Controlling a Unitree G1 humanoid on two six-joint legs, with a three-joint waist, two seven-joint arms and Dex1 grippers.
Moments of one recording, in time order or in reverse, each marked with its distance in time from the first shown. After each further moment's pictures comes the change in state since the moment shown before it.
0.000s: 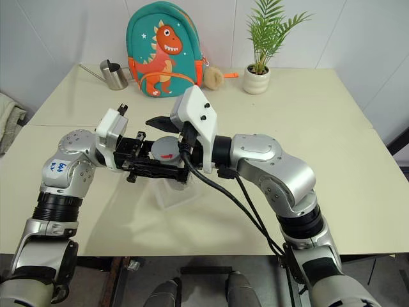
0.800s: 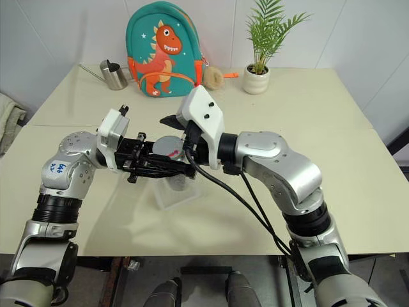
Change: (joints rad) left arm 0.014 0.003 0.010 -0.013 -0.001 0.049 0.018; right arm -0.009 -0.084 -0.009 -0.015 -0.036 0.045 -0.012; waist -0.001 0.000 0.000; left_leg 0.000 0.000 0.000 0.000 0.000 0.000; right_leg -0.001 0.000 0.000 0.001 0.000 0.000
